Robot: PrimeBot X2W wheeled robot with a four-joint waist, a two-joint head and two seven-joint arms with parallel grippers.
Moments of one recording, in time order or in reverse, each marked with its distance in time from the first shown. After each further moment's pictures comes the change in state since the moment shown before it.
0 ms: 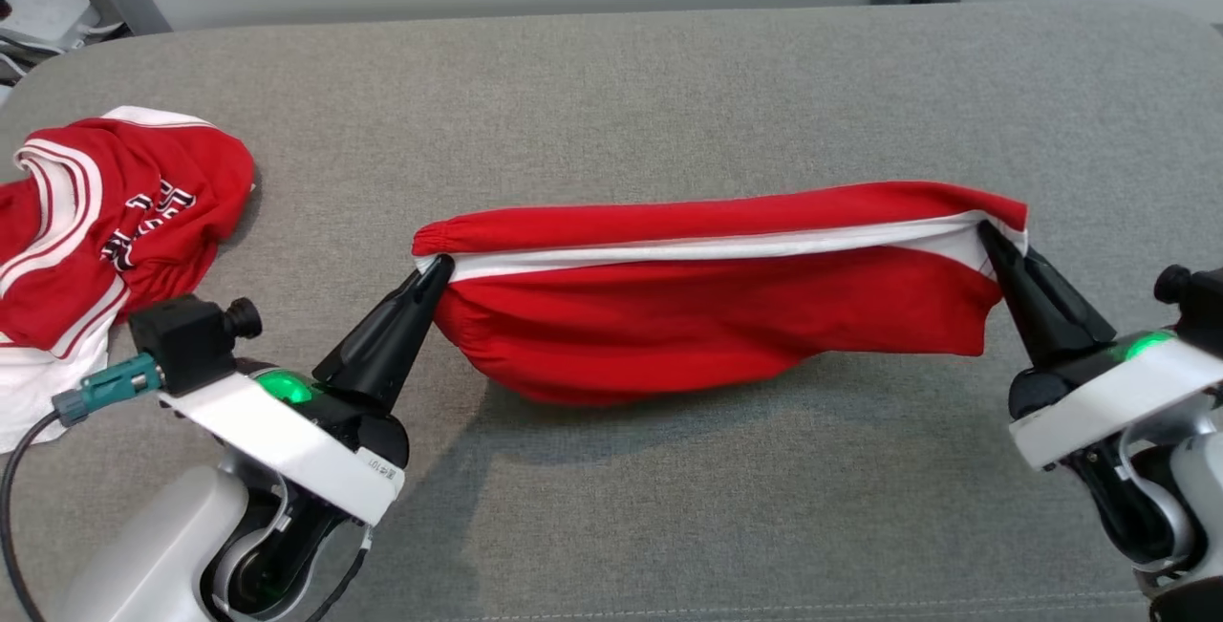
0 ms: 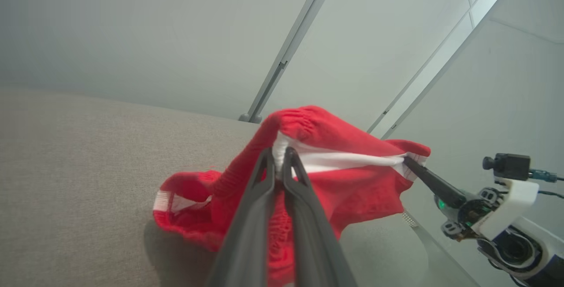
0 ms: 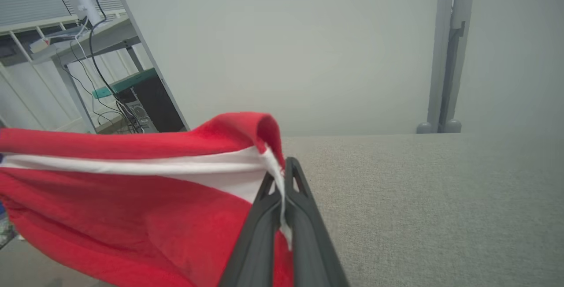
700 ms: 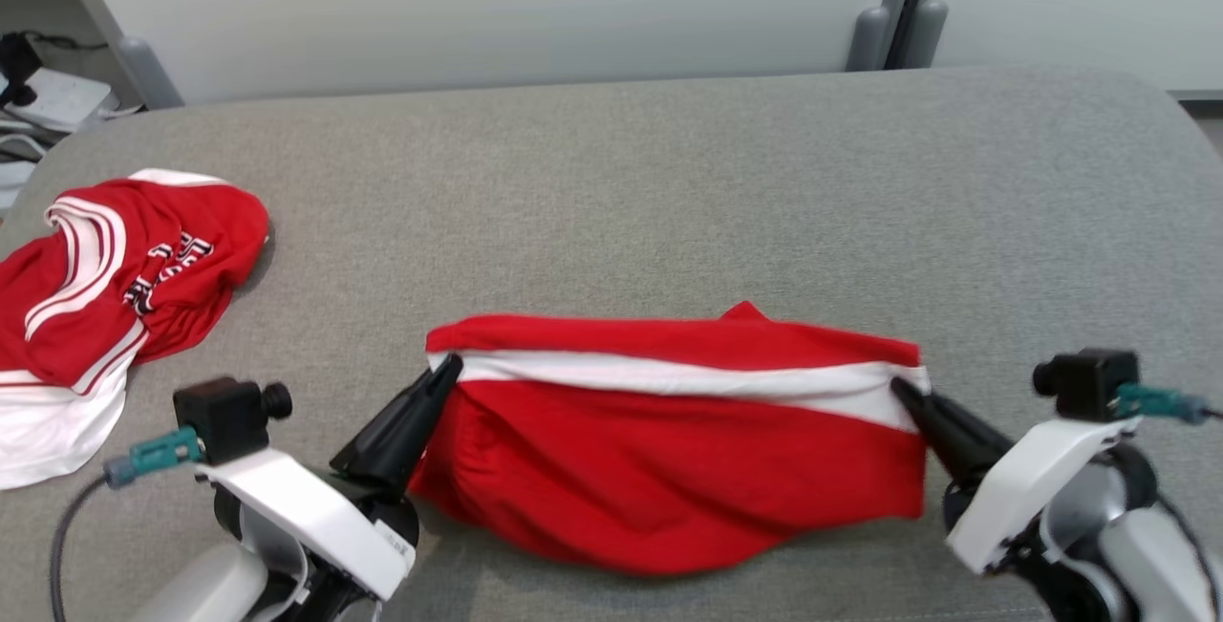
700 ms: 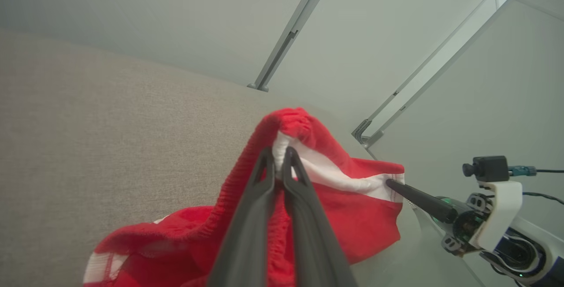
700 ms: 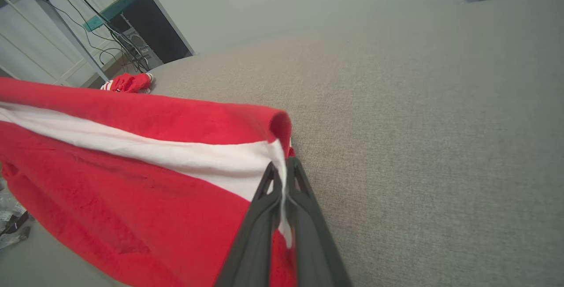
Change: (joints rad) left arm 0.108 0.019 -0.036 -0.011 -0.064 0.037 0.038; right arm 0.058 -0.031 0.153 0.058 0.185 0.000 0.221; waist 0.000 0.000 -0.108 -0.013
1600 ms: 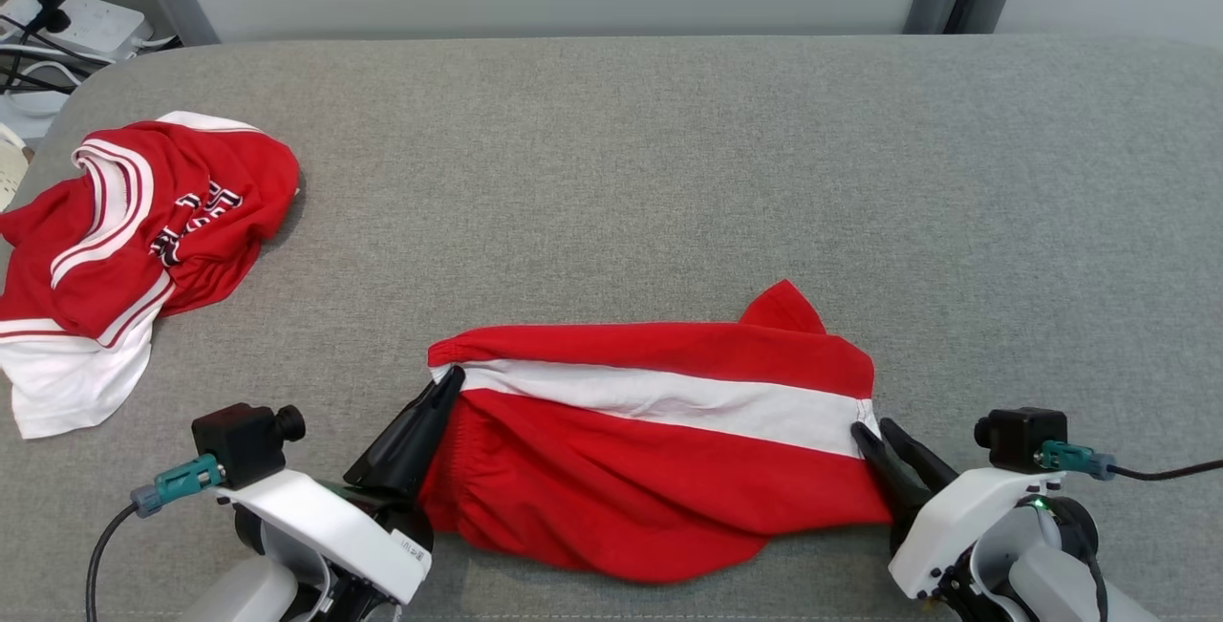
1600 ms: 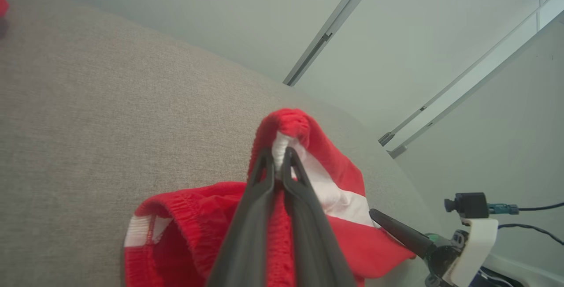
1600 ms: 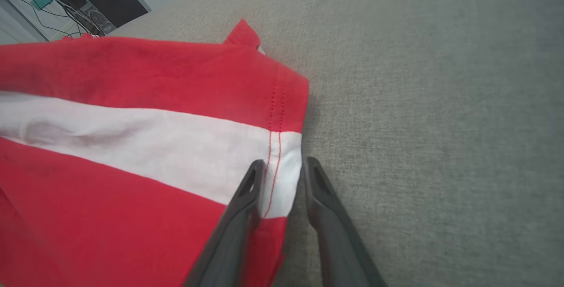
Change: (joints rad) left arm 0.008 -0.099 -0.012 0.190 0.054 -0.072 -0.114; right arm -0.110 0.168 0.188 0.460 0.025 0.000 -0.295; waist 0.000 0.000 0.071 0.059
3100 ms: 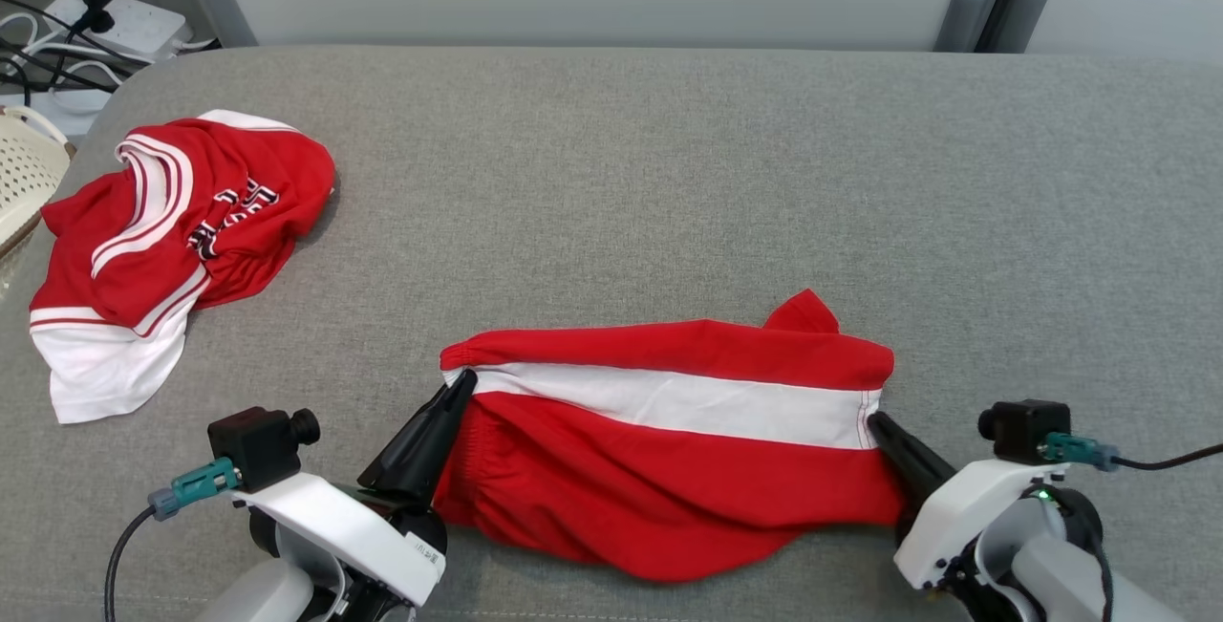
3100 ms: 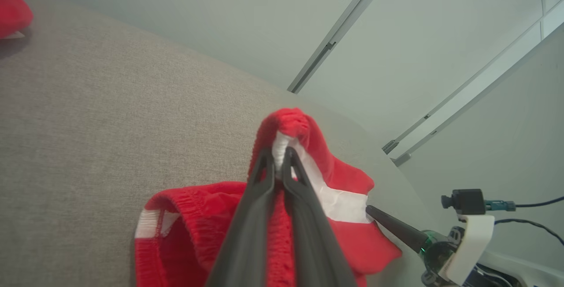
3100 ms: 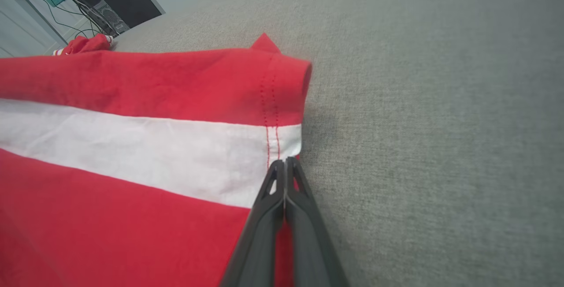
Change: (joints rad) left arm -0.002 -0.027 -0.006 0.020 0.009 -0.001 -0.010; right arm -0.064 -0.016 0.124 0.066 0.099 0.000 -0.051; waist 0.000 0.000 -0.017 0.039
